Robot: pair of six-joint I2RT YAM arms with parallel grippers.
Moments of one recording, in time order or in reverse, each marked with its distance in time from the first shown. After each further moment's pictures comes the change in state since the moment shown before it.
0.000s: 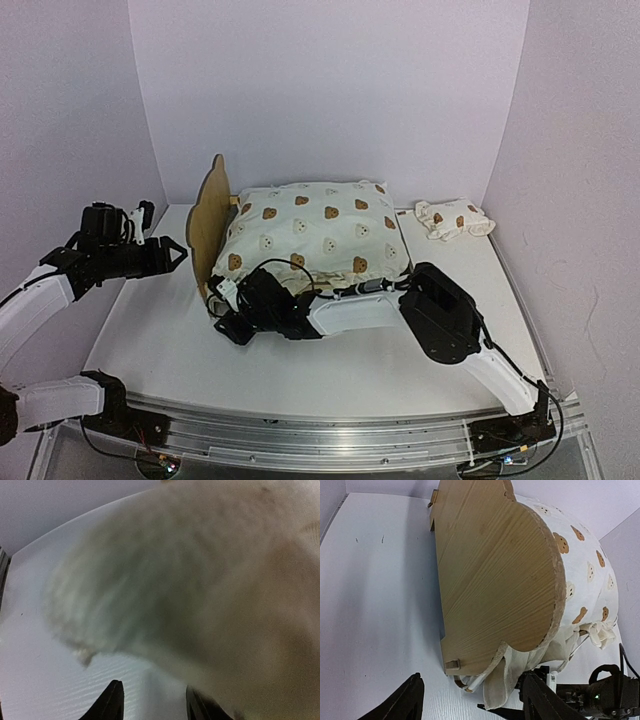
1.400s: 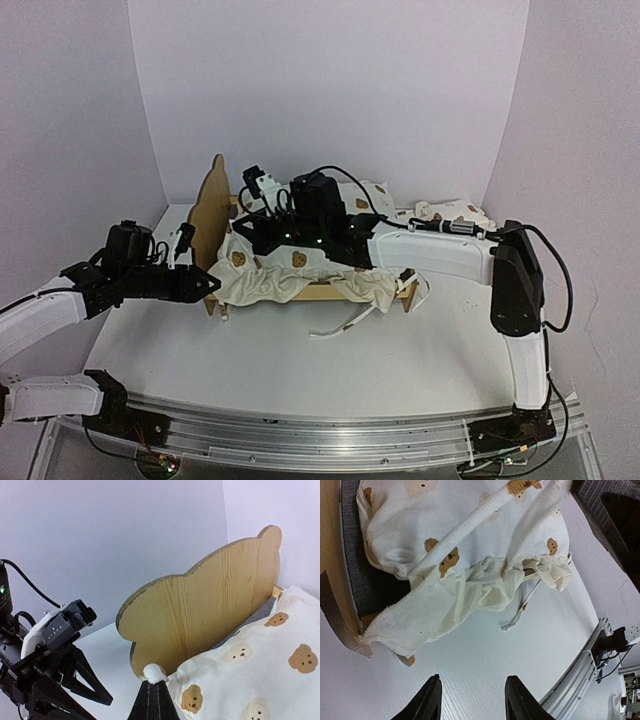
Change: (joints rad) left arm -0.234 0.015 -0.113 0.118 0.156 -0.026; right arm -0.144 -0.386 -0.070 0.024 -0.115 0.072
